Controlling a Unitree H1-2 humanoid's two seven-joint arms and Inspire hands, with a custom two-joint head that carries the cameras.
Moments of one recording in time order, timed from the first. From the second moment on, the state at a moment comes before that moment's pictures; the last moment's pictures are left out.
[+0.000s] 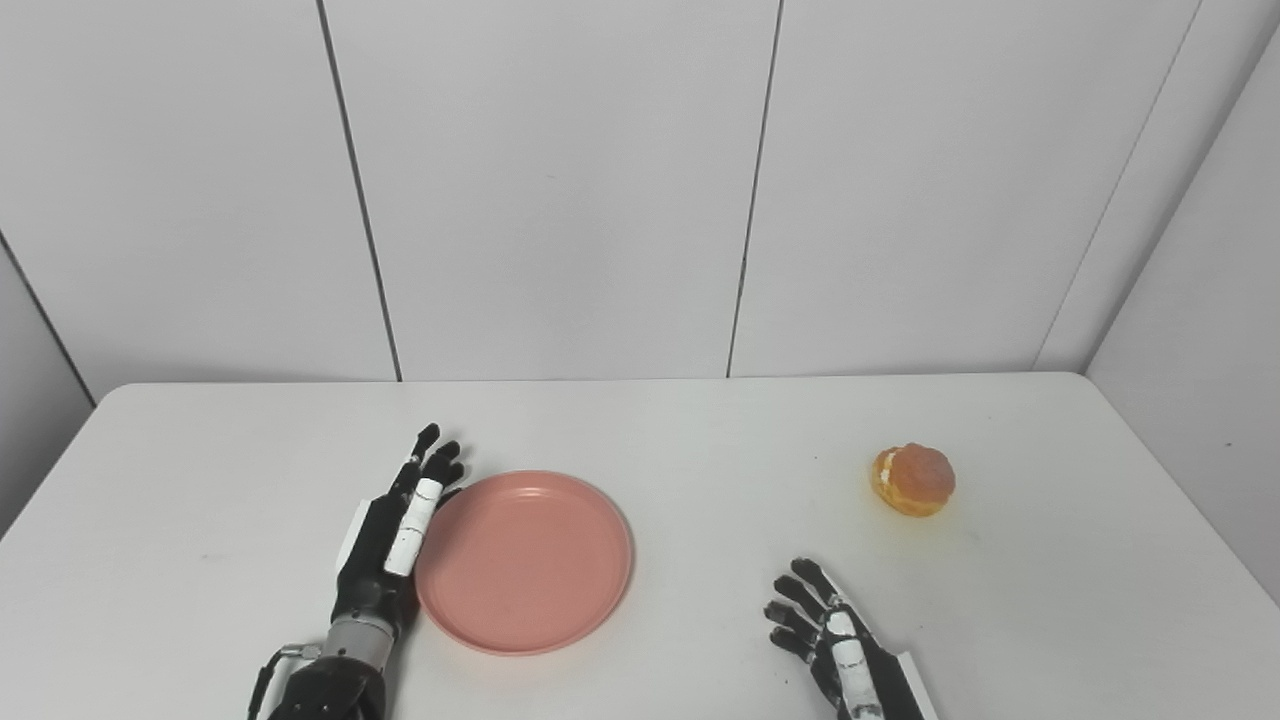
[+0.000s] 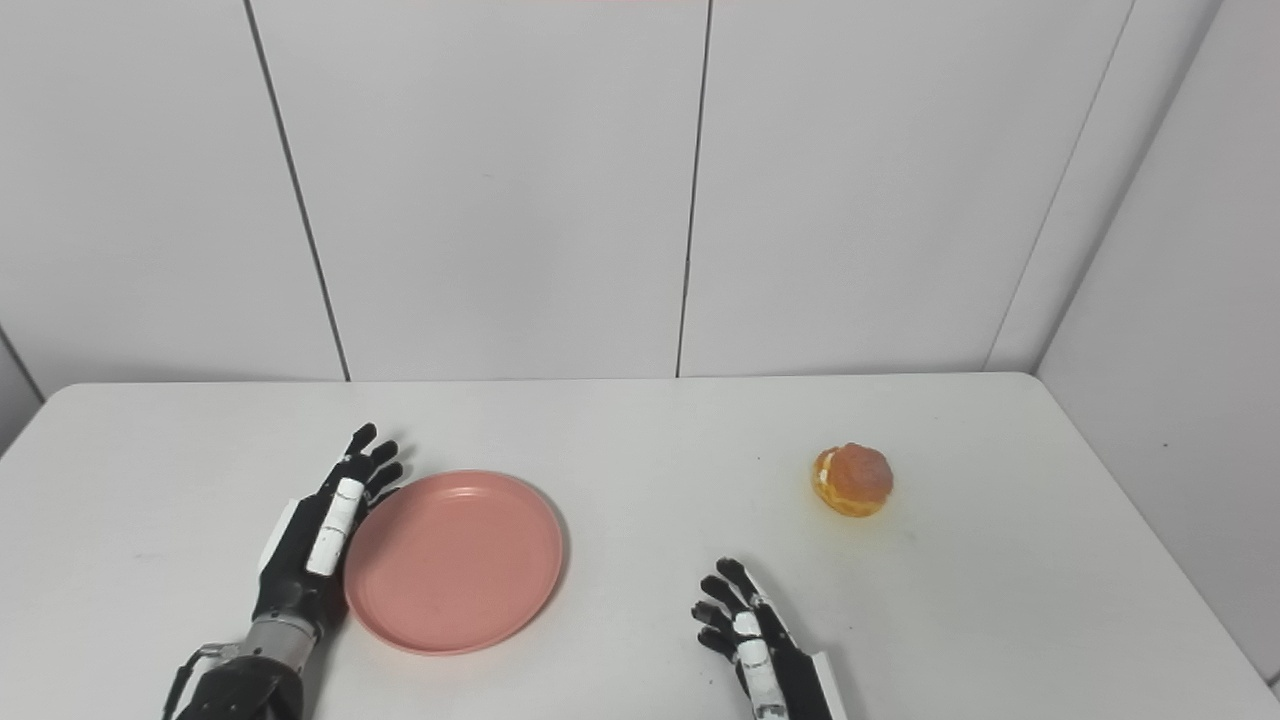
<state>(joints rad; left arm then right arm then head) -0.37 0.10 0.03 0.26 -0.09 0.00 -0.08 0.11 0.07 0.13 -0.21 0.02 0.06 -0.01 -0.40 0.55</state>
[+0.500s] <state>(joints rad) -0.37 0.07 0.01 0.27 -0.08 -0.02 -0.05 0.10 0.09 0.15 -0.20 -0.01 0.07 -0.02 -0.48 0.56</state>
